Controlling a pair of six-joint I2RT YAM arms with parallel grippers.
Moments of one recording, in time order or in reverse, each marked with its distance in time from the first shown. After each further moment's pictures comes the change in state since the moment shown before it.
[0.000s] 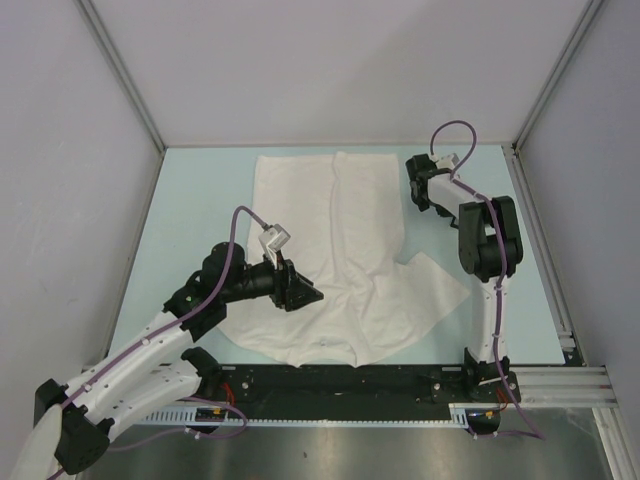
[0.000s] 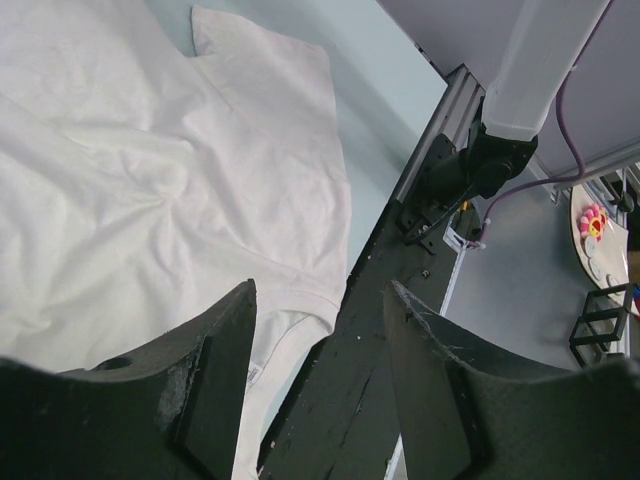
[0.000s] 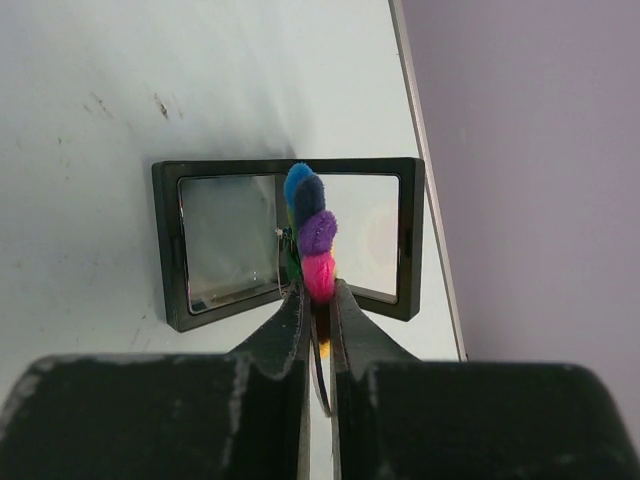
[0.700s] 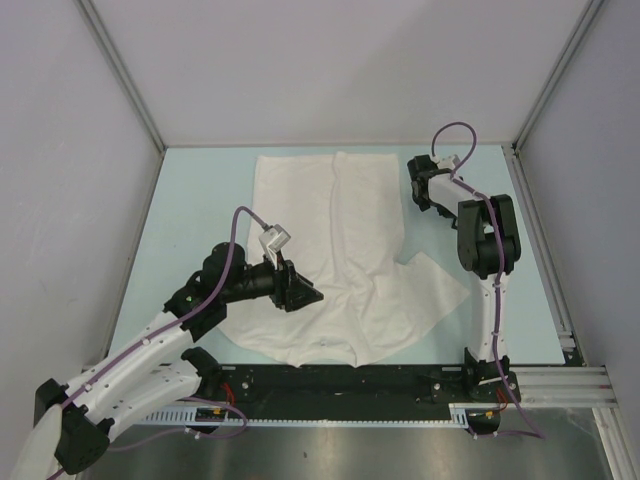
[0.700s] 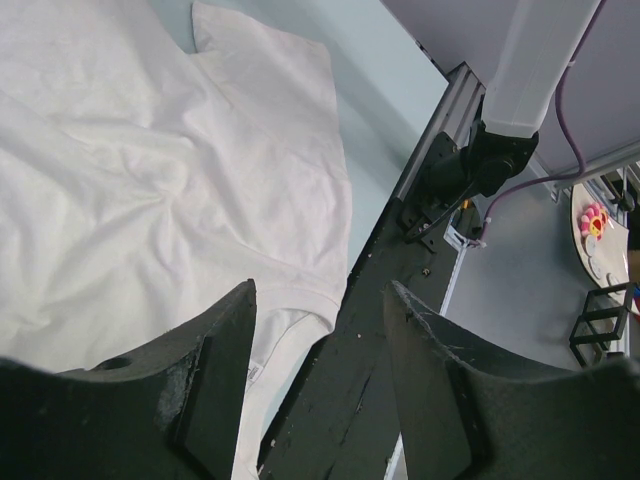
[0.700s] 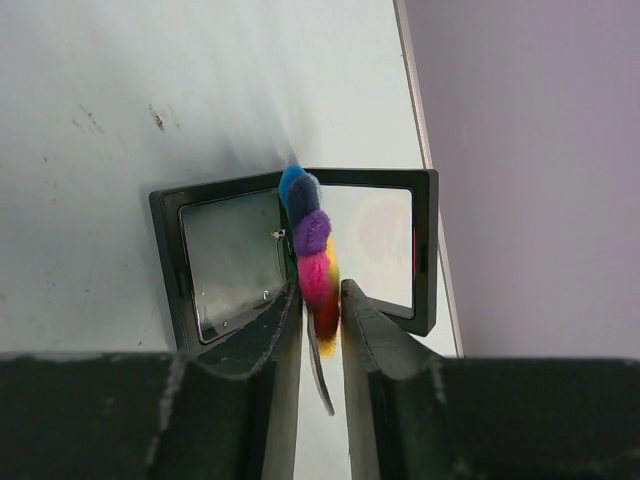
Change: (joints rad) left arm 0.000 0.001 -0.003 -0.001 0.000 0.000; right arm -0.018 0.044 0.025 0.005 0.010 -0.013
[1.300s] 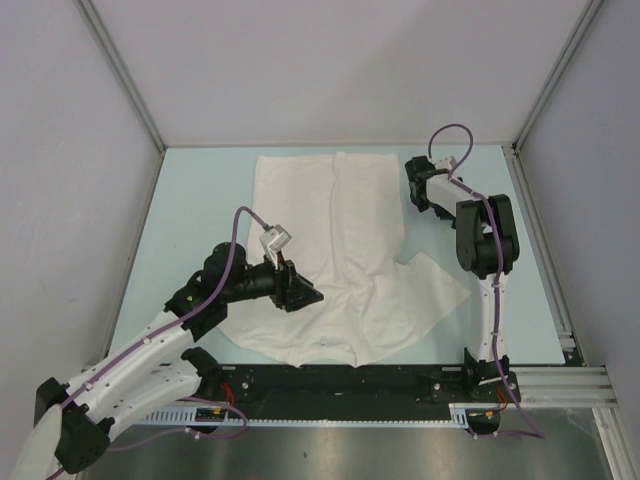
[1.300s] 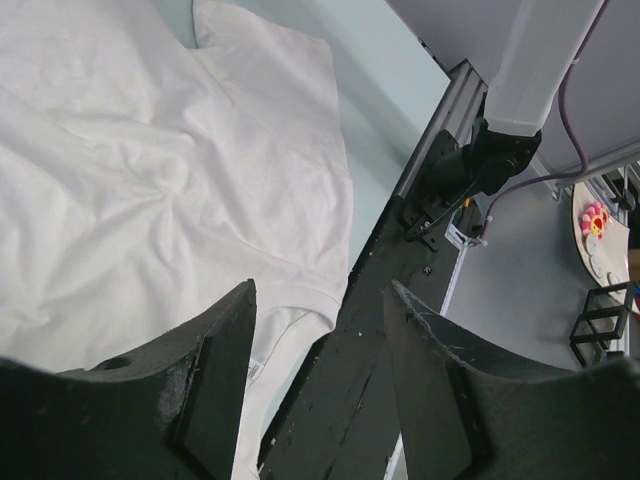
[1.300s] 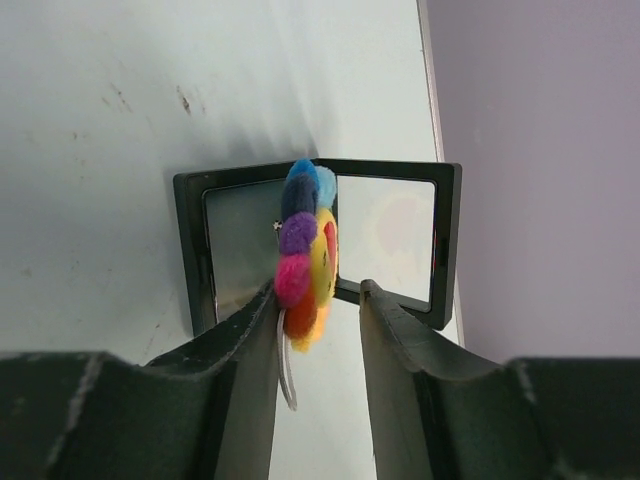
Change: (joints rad) left arm 0.000 0.006 -0.002 0.000 0.001 0.000; right arm 0.014 0.006 0.003 -0.017 -0.026 -0.005
